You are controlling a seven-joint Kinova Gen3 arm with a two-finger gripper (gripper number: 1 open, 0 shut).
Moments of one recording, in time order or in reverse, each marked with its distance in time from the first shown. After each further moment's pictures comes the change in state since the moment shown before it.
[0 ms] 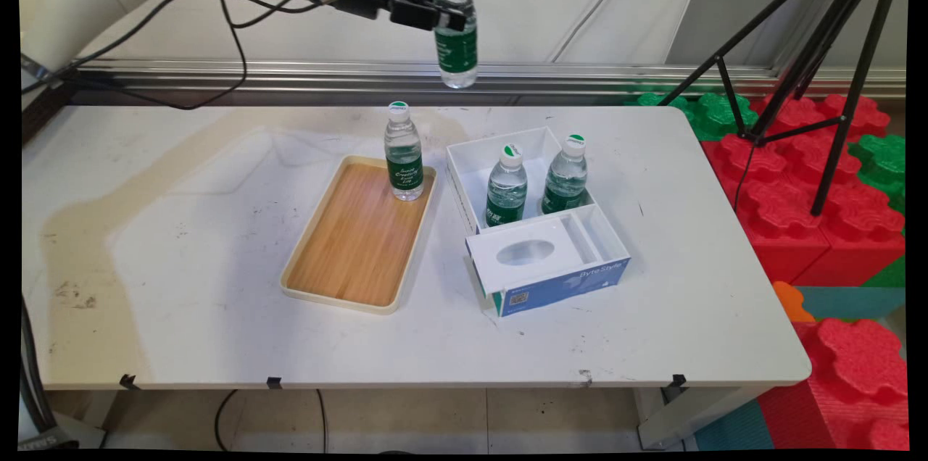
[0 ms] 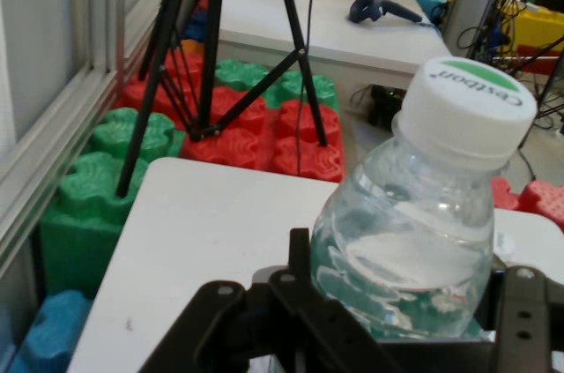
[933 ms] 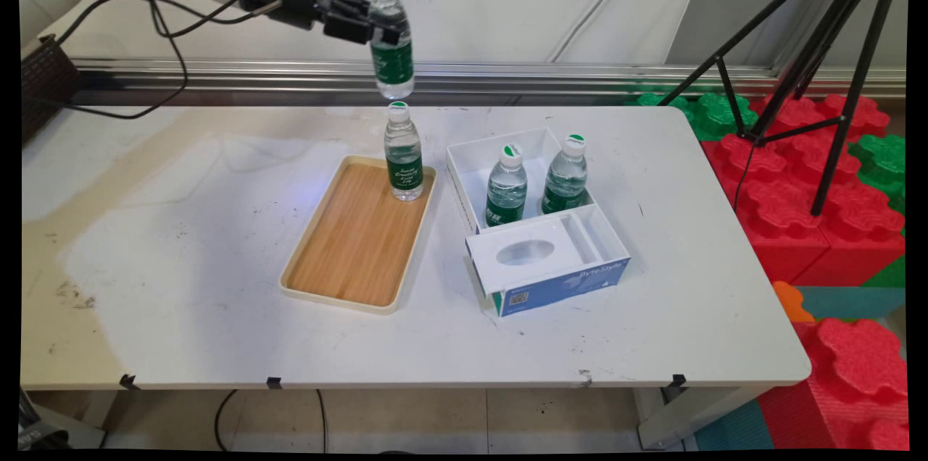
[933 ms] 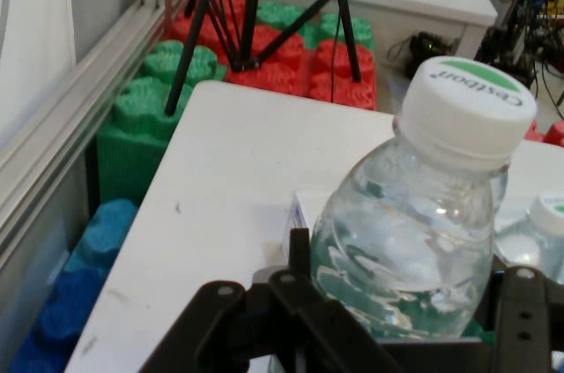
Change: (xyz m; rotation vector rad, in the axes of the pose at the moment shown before) arm -0.028 0.012 -0.087 0.075 -0.068 -0.011
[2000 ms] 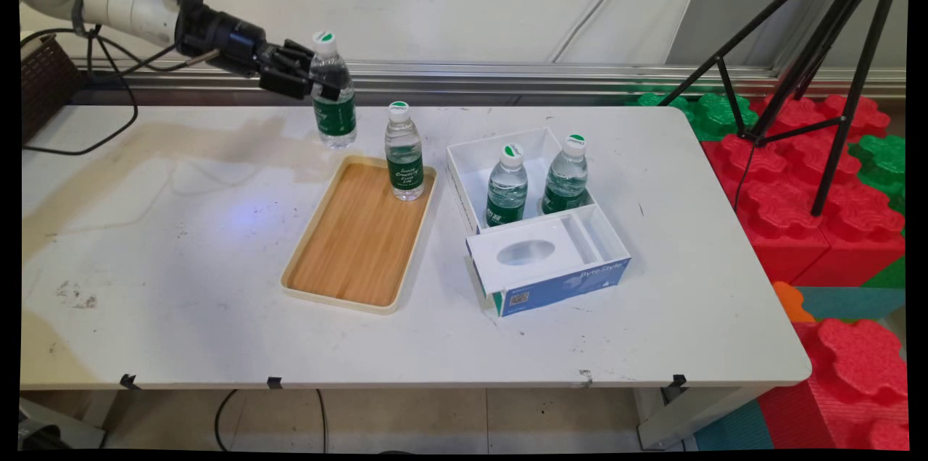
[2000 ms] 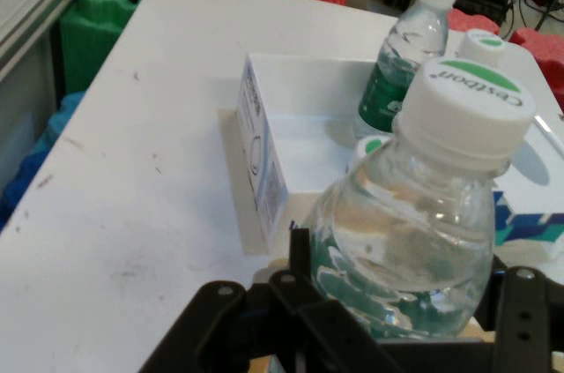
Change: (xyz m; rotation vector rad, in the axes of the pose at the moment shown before) arm -0.064 0.033 -0.065 -0.021 -0.100 -0.029
